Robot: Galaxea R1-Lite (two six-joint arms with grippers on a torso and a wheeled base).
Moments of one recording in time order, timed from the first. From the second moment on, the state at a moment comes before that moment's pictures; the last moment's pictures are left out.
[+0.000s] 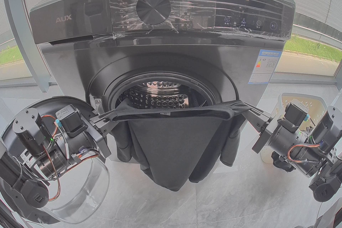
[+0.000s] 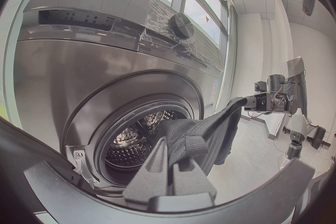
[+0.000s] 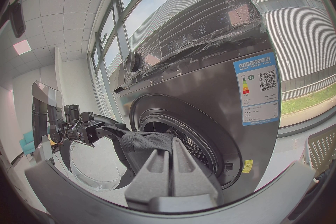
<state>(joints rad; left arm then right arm) -0.41 1.69 -0.28 -1.52 -0.31 0.00 0.64 1.67 -0.31 -1.54 0.05 0.12</state>
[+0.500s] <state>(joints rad) -0.41 1.70 -0.25 -1.52 -0.32 -0.01 0.63 1.68 -0.34 -1.54 0.05 0.12</state>
